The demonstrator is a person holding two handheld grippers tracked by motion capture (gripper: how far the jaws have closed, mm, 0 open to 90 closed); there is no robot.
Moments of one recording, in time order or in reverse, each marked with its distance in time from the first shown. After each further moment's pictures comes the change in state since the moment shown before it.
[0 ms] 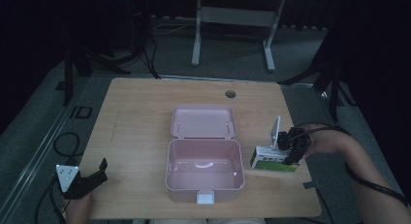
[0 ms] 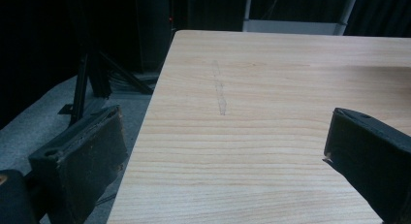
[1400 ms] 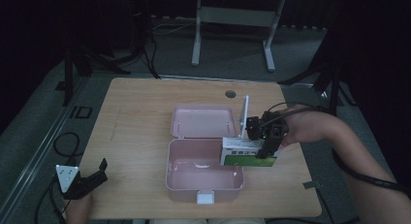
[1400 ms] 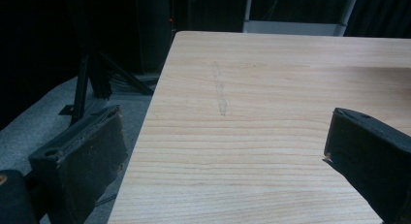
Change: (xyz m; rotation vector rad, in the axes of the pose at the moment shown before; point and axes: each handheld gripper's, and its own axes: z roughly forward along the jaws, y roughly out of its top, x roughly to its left) left arm 0.000 0.000 0.000 -0.002 -0.001 0.001; right arm 0.052 0.103 -0.112 -0.034 -0.009 -0.059
